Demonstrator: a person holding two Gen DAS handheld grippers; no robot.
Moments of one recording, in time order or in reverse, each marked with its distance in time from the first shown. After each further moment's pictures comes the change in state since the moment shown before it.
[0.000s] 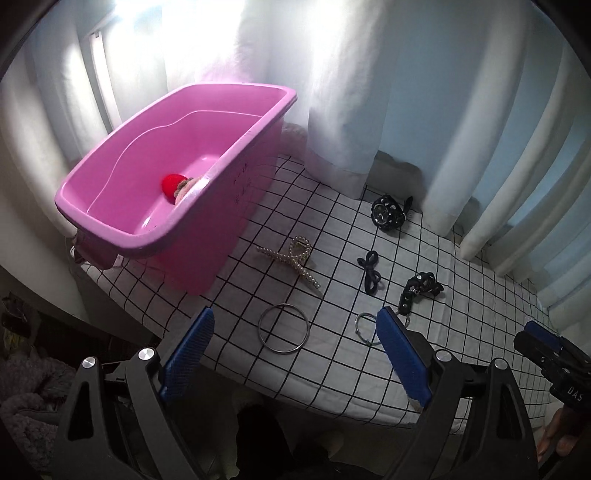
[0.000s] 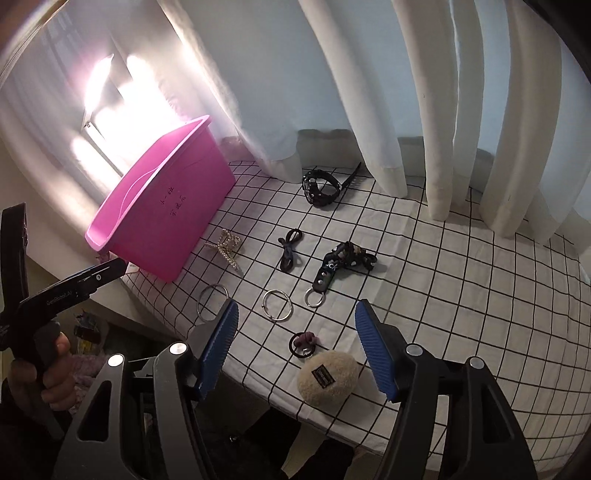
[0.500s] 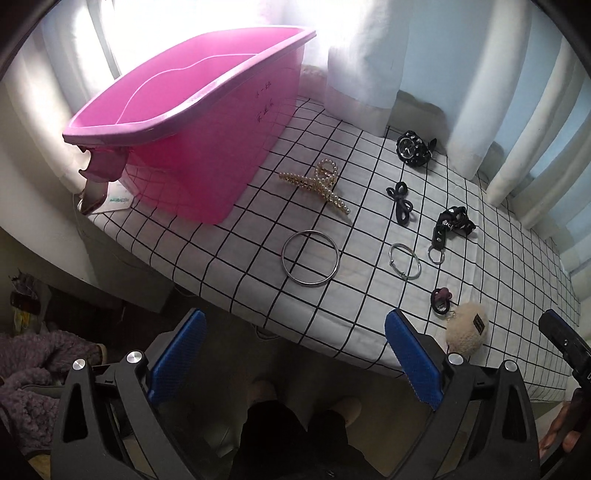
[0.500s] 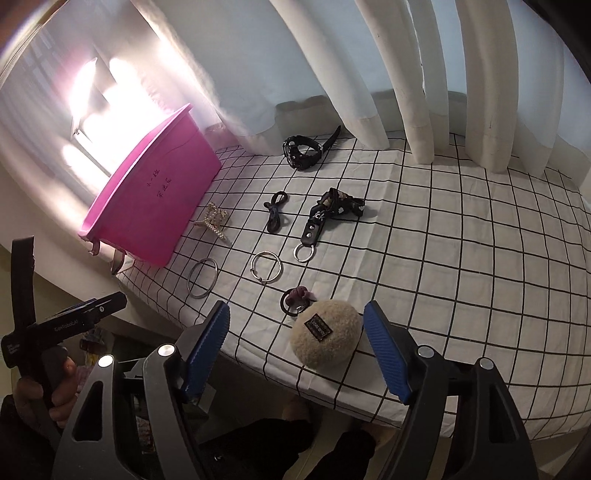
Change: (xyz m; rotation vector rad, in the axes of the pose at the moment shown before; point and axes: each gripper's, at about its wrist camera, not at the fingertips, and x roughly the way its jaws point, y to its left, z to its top) left arm 0.030 0.022 -0.059 0.037 0.129 0.052; right arm 0.020 -0.010 -0.065 0.113 -0.023 0.003
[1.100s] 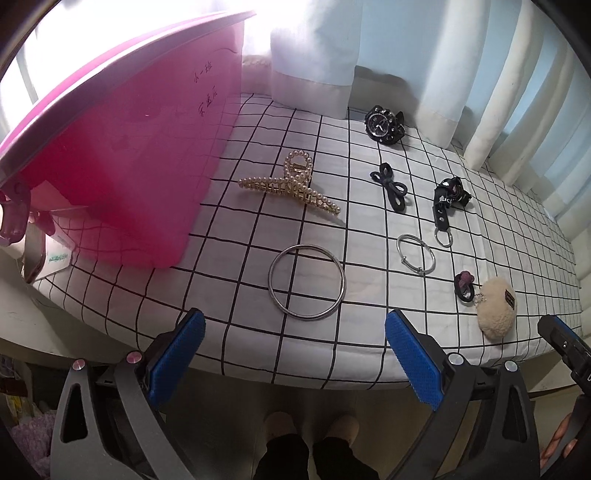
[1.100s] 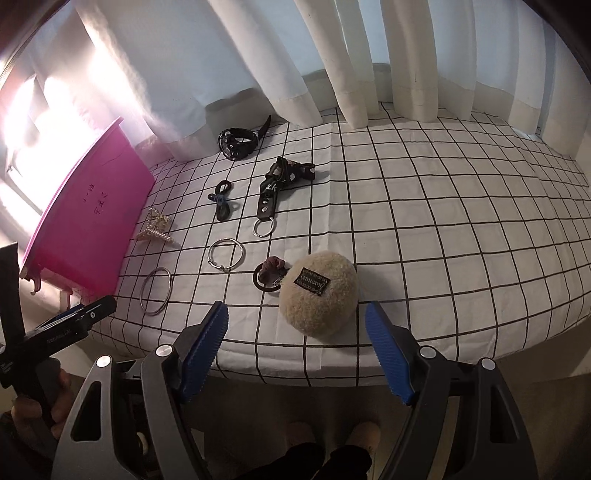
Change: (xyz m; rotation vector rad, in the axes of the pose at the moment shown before) left arm 0.074 0.018 0.017 0.217 -0.038 -0.154; right arm 0.034 0.030 -0.058 0.237 -0.101 -0.259
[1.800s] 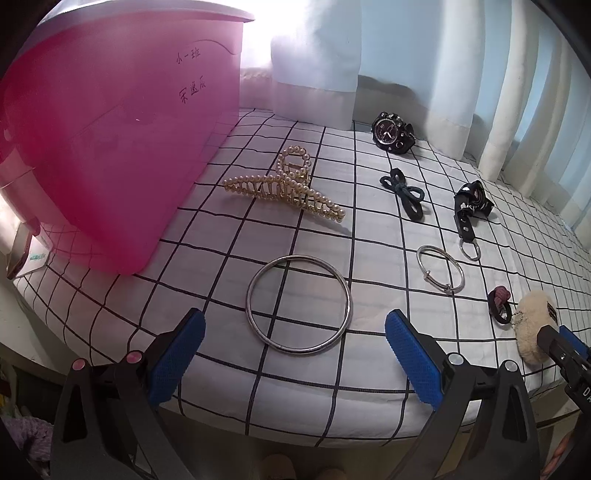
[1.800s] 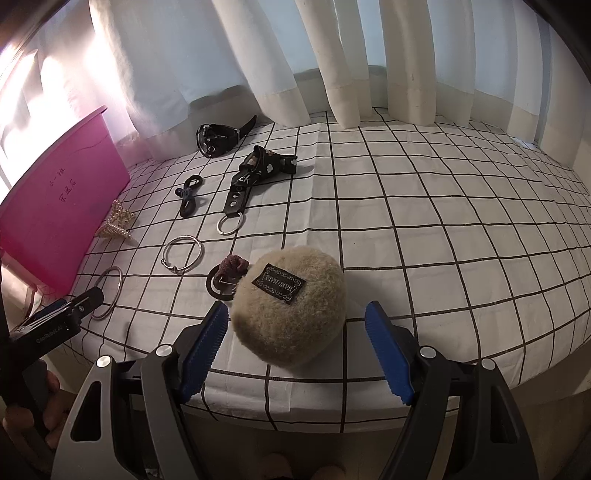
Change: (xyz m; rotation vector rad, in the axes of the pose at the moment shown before) left arm 0.051 -0.015 -0.023 -0.016 -0.180 0.038; right arm 0.056 -0.012 -0.018 -0.066 -0.122 -0.066
